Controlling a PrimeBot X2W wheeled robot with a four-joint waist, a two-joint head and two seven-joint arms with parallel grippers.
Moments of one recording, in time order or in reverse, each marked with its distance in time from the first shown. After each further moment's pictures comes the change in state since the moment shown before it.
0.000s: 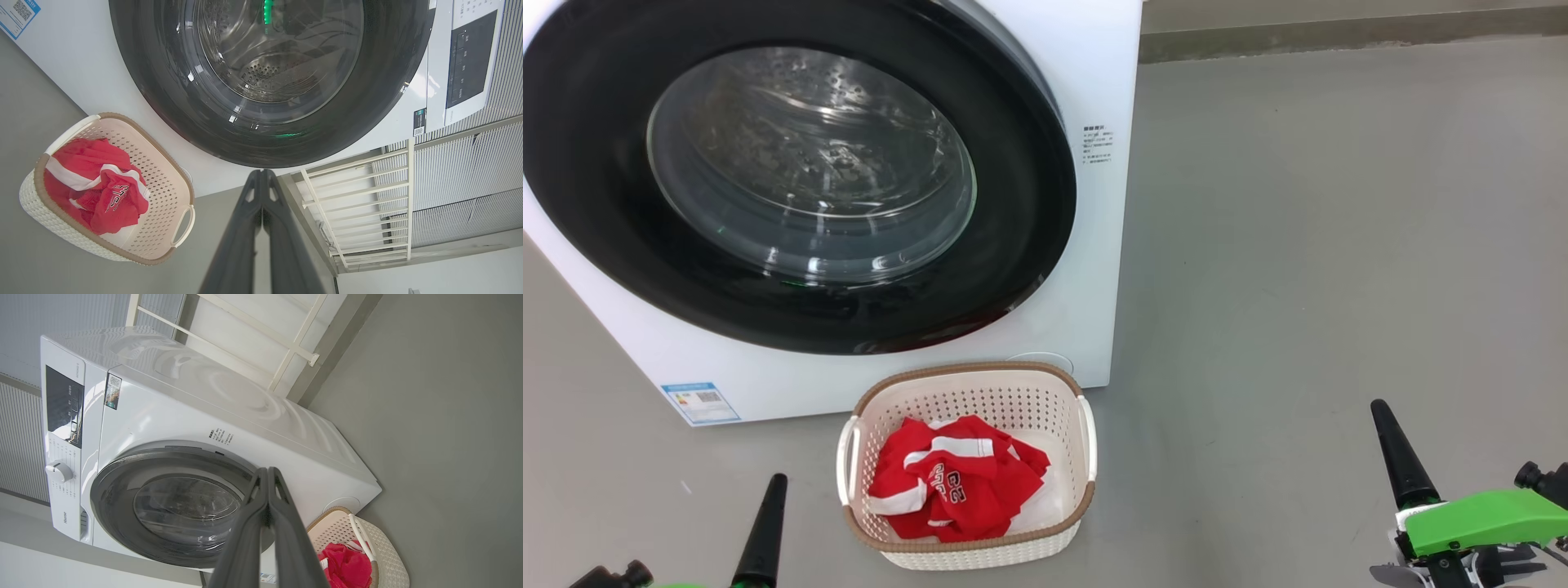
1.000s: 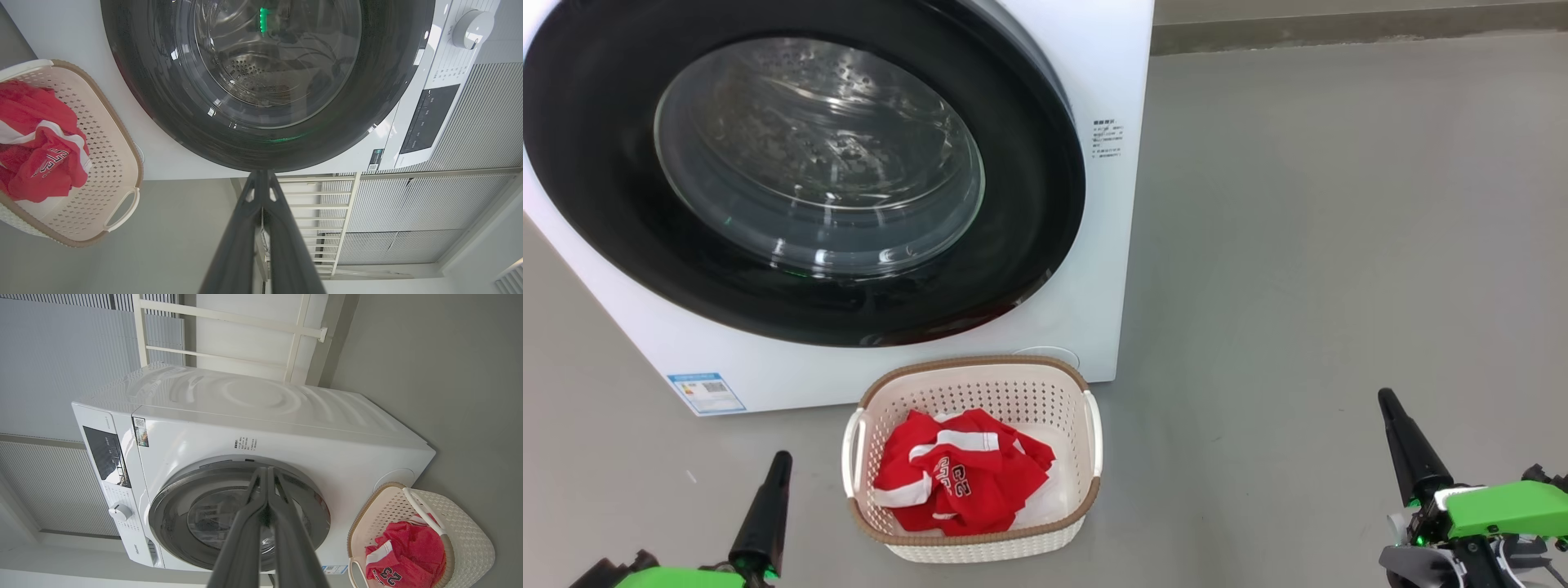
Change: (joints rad) left arm -0.053 -0.015 0.018 0.044 -0.301 -0.019 0.071; right arm -0.025 -0.002 -0.032 0.011 0.327 0.000 0.088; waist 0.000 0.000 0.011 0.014
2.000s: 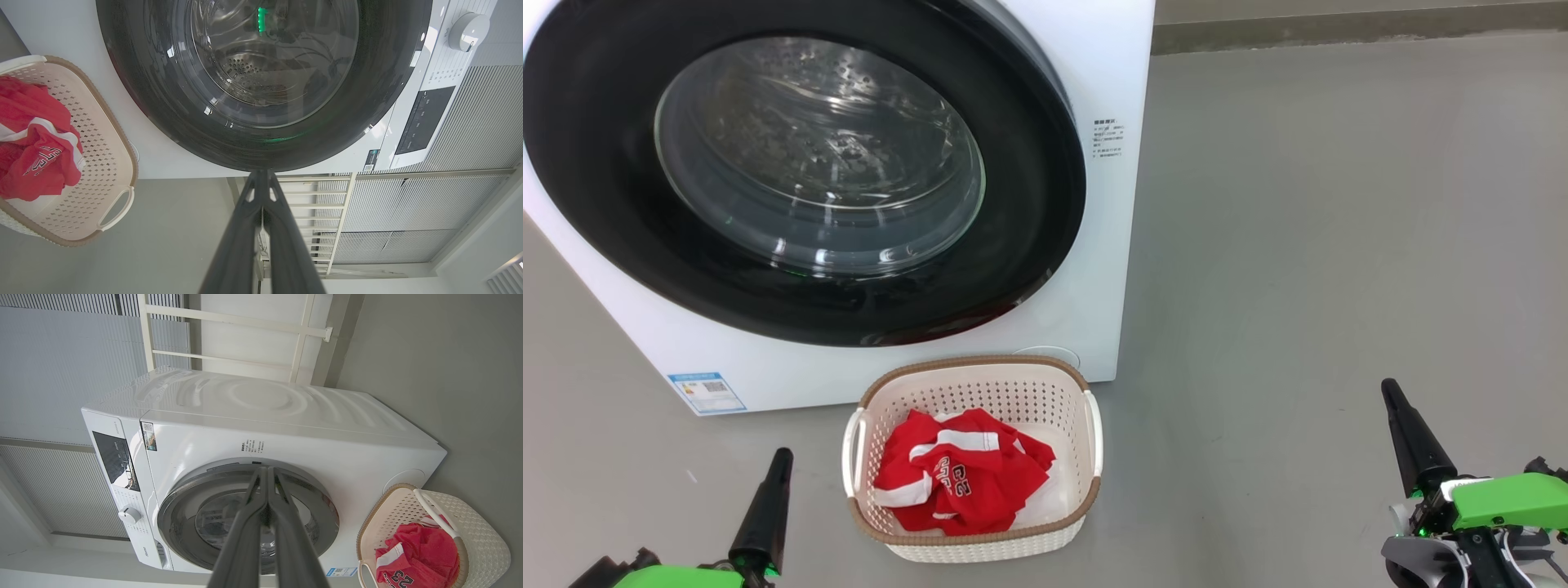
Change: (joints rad) left arm -0.008 -0.002 0.002 0.003 -0.022 -0.007 0.012; right arm -0.017 -0.002 -0.007 0.001 0.035 0.000 0.008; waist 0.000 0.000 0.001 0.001
